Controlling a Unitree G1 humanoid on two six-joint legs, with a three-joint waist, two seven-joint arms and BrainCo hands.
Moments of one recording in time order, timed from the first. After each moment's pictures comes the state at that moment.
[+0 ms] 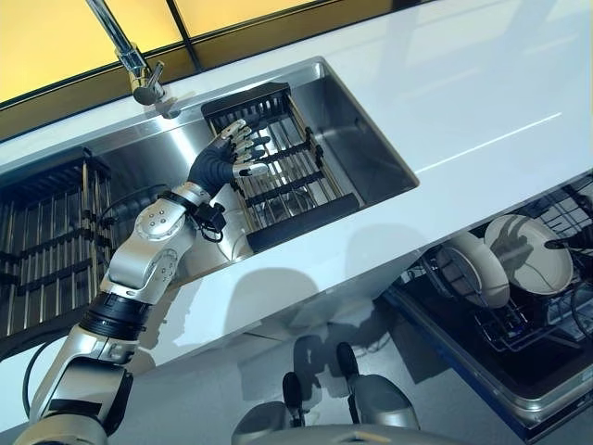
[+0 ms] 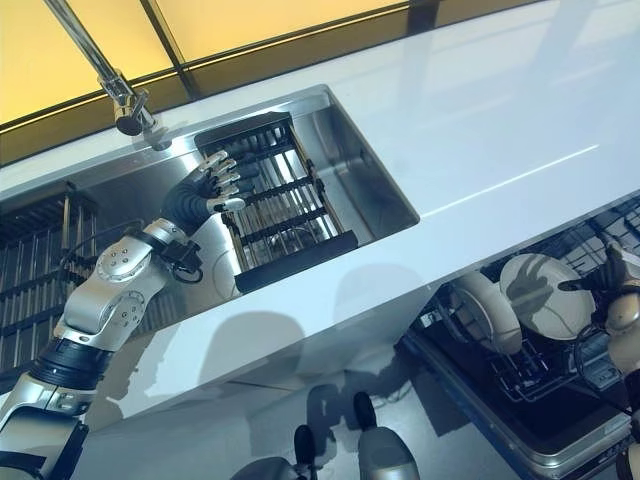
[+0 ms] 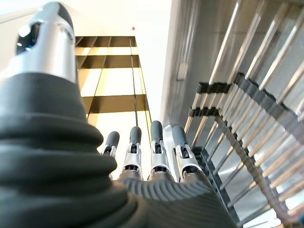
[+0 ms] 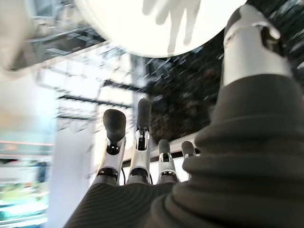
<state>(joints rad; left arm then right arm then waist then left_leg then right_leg) -0.47 0.64 -0.21 0.01 -0.66 0.09 -0.13 -0.23 -1.04 -0.05 0.66 -0.32 0.15 -0.07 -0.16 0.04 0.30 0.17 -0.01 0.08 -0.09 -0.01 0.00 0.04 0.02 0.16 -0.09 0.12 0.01</state>
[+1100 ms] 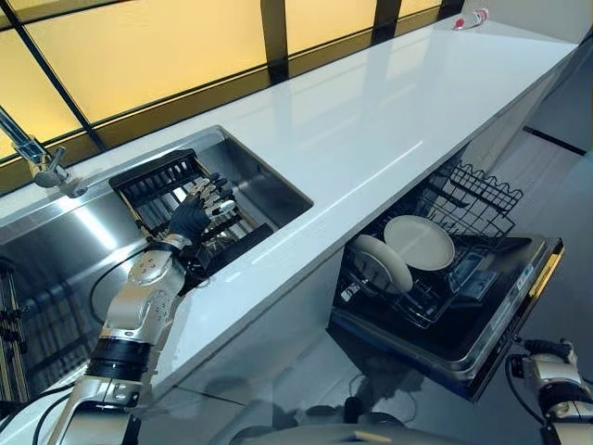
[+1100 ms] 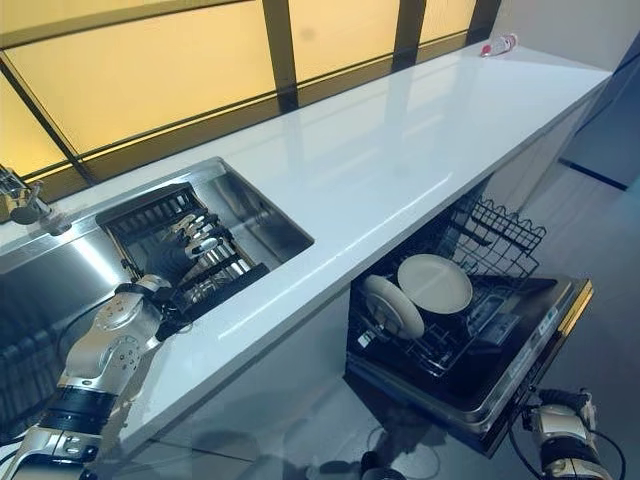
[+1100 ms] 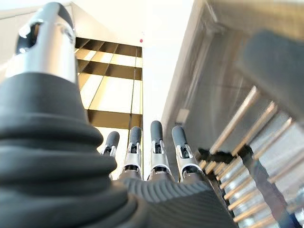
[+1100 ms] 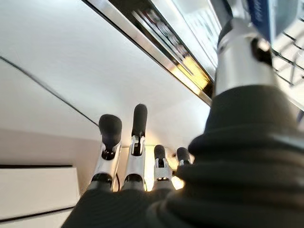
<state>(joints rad) -0.26 0.55 -0.05 0.11 -0.64 0.13 -0.09 -0.18 -0.60 -0.11 1.01 0.20 0.31 -0.52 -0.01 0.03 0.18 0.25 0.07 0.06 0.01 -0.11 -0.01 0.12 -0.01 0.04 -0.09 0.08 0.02</state>
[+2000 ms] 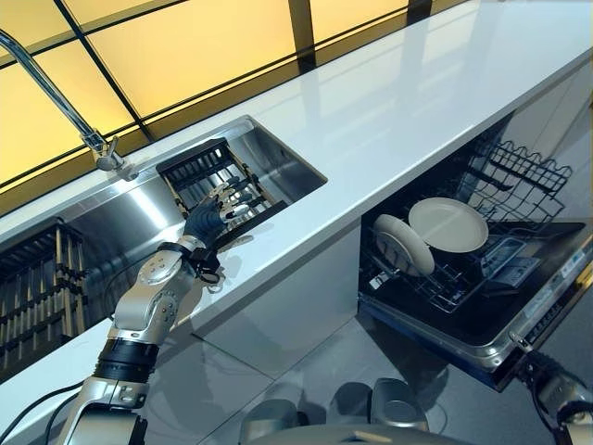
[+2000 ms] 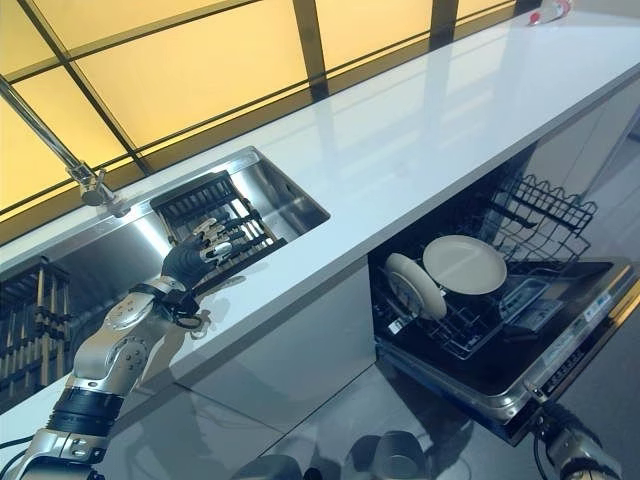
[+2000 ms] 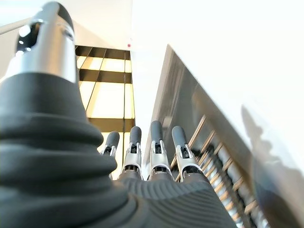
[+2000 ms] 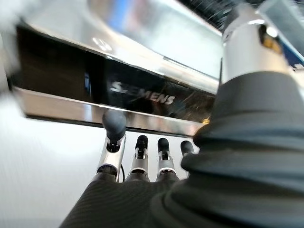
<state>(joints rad) -0.26 0.51 -0.06 0.05 -0.66 0.24 -0.16 -0.10 -0.62 -0.17 1.19 0.93 0.19 0.18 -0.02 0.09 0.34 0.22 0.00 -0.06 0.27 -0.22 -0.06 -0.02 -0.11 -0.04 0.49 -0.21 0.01</state>
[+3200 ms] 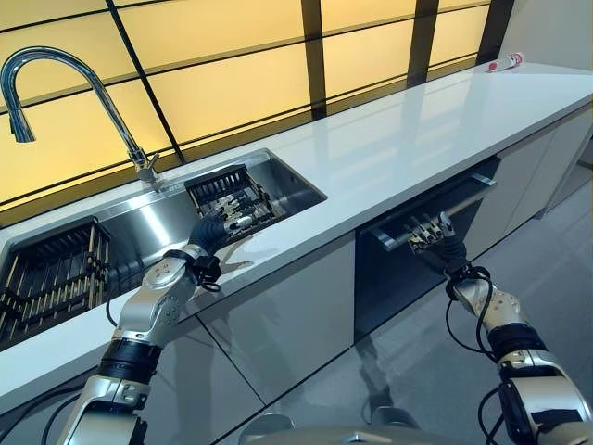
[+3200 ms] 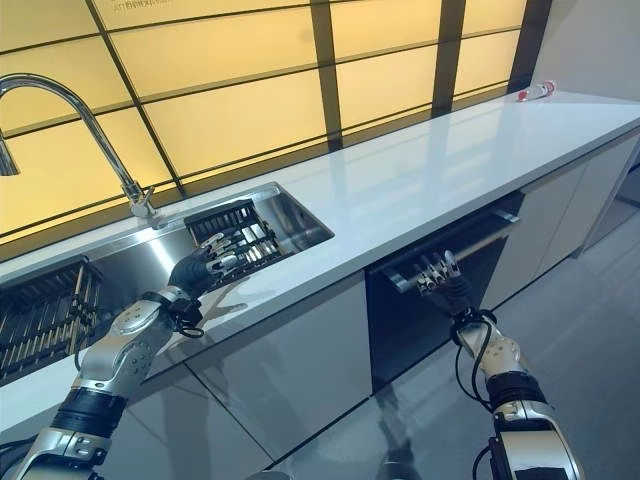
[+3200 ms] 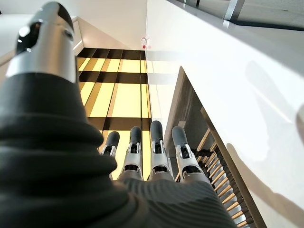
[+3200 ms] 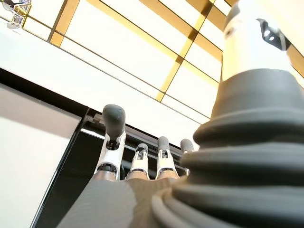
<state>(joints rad) -0.26 0.52 -0.10 0.15 -0.66 0.20 -0.17 -0.40 -0.47 -0.04 0.75 1.24 0.28 0.30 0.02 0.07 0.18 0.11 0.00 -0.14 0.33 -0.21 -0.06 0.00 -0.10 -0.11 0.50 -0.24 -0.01</state>
